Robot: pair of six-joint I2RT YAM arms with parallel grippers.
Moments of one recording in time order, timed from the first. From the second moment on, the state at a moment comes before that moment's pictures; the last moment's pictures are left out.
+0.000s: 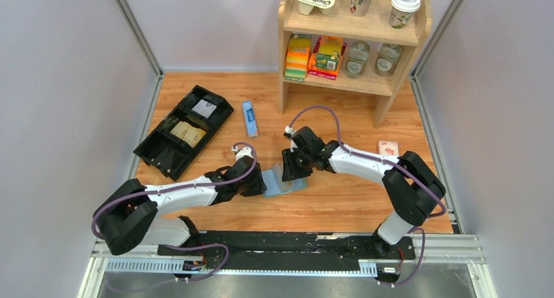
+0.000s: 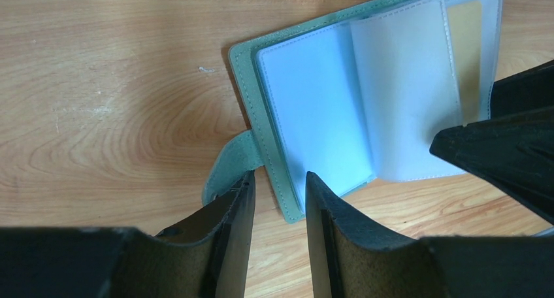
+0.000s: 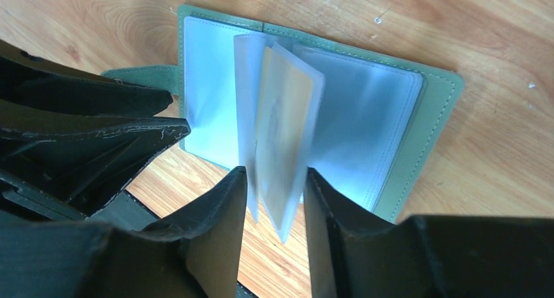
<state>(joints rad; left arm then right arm) -0.86 1.28 0.50 -0.11 -0.16 -0.89 0.78 1.63 0.96 -0.31 -0.24 0.51</state>
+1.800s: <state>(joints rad) -0.86 1.30 0.53 0.10 -0.10 -1.01 0.66 1.70 0.86 -0.11 -0.41 0.59</state>
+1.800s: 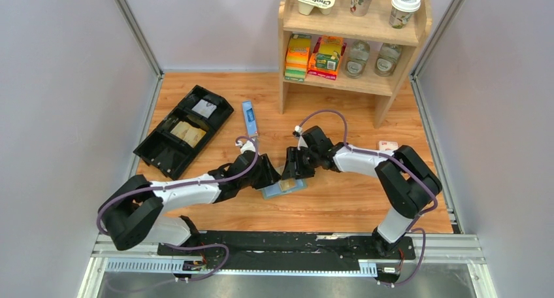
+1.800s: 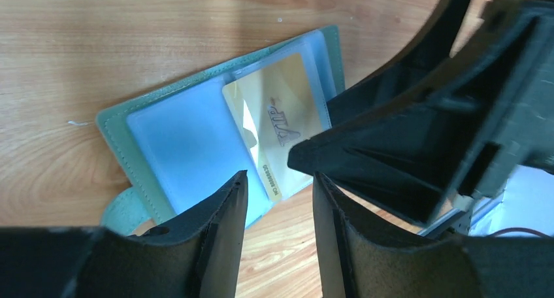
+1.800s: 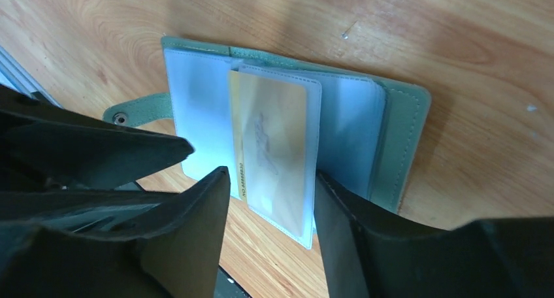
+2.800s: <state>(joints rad) -0.86 1.47 0.55 0.17 -0.04 -1.05 0.65 1.56 0.87 -0.27 -0.17 0.49</state>
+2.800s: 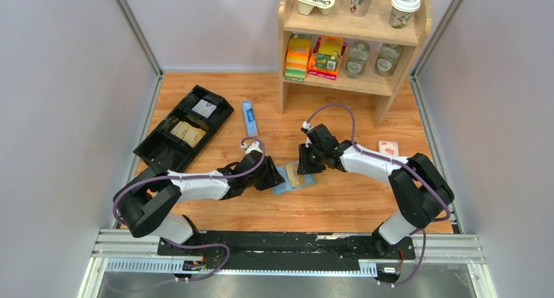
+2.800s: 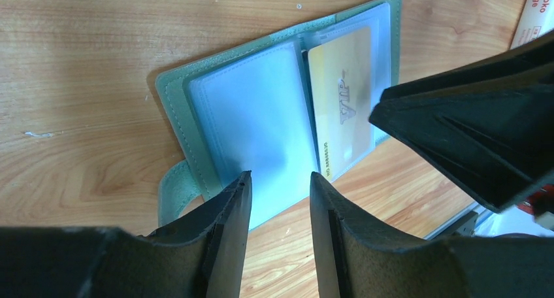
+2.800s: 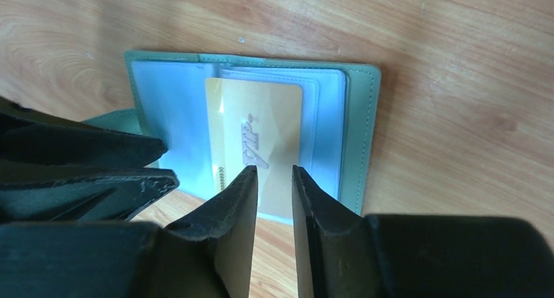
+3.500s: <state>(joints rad) -0.86 1.47 0.60 0.16 -0.05 -1.05 0.57 1.64 0.84 -0.19 -0.31 0.52</state>
